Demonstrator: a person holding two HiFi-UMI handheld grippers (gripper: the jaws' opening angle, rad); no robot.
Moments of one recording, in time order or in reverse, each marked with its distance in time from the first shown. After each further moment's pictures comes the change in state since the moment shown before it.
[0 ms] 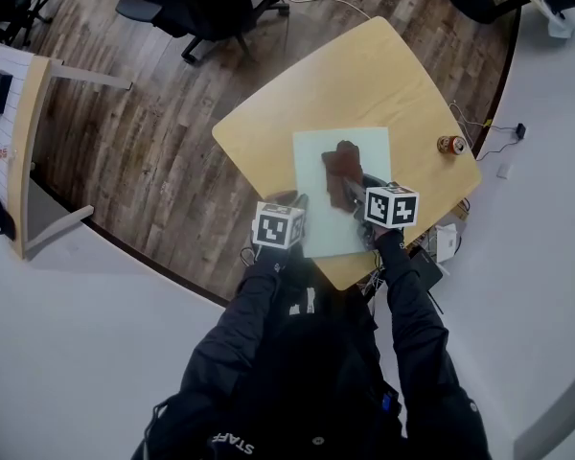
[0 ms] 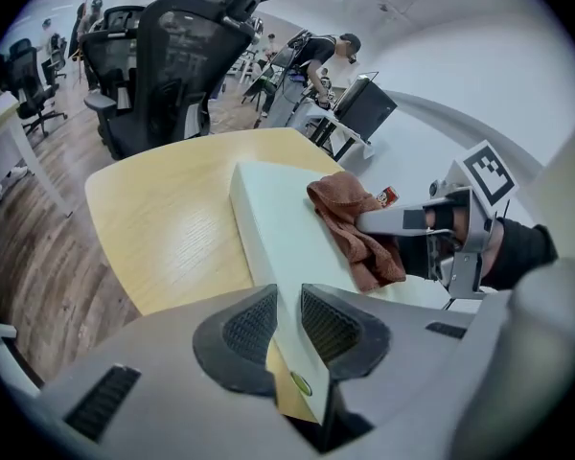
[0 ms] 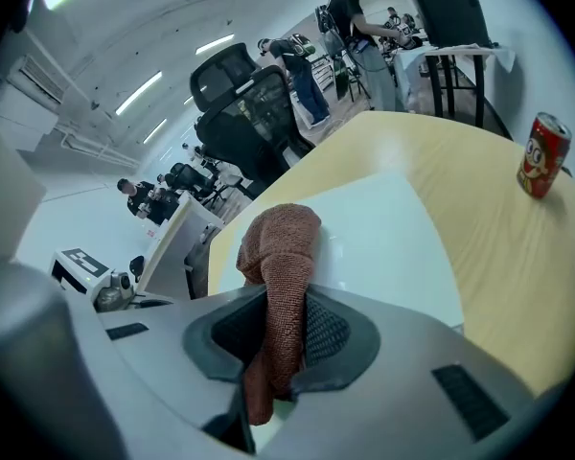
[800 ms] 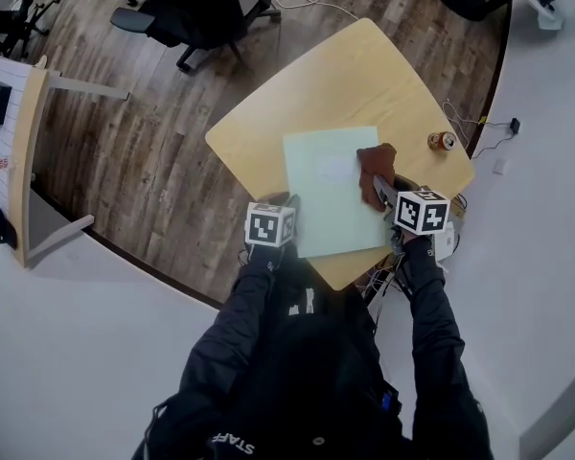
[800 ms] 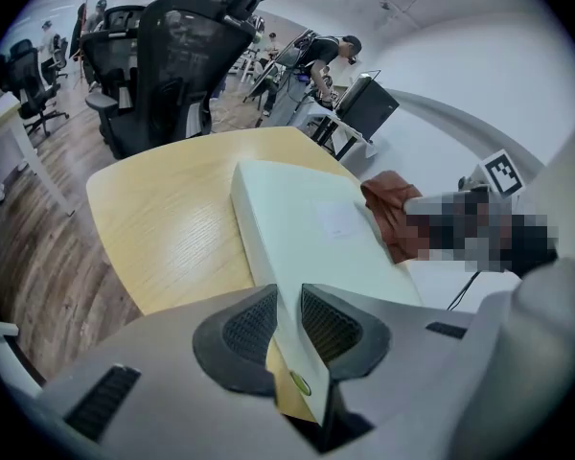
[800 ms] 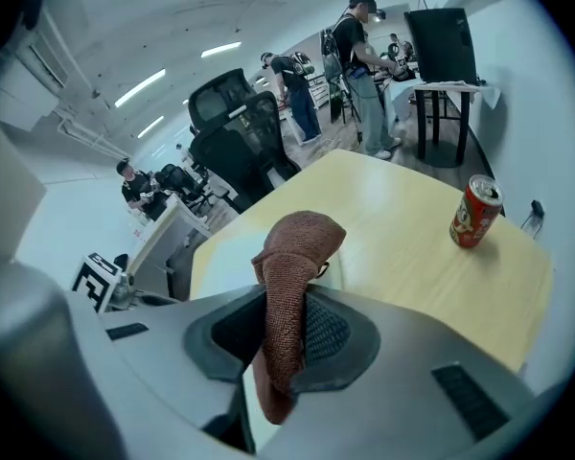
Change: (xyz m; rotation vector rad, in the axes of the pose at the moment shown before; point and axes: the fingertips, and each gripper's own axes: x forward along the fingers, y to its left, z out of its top) left arm -0.003 0.000 0.003 -0.002 0.002 0.015; right arm -0.082 -0.052 0.026 -0.056 -0.072 -0.106
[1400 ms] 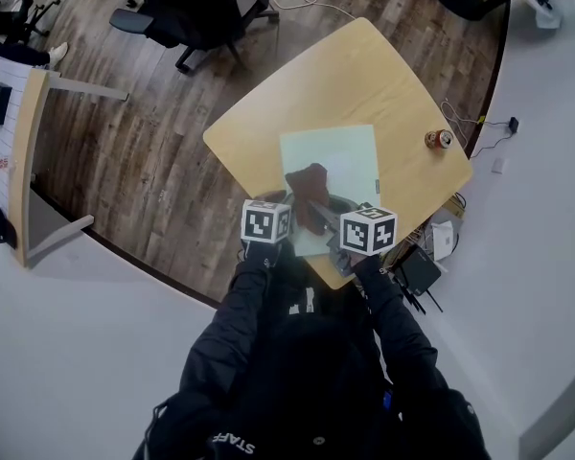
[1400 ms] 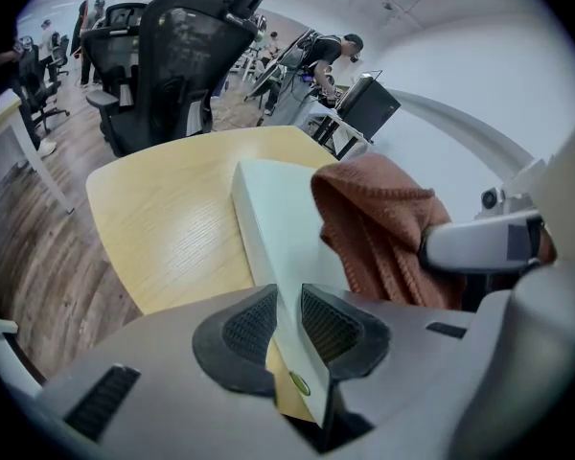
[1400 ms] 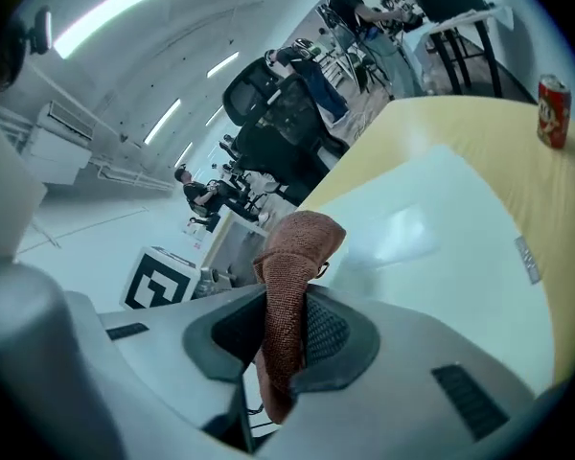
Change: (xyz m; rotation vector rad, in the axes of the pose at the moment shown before) left arm 0.001 -0.001 -0.001 -0.015 0.009 -0.002; right arm 0.031 0.152 -0.044 0.128 0.028 0.335
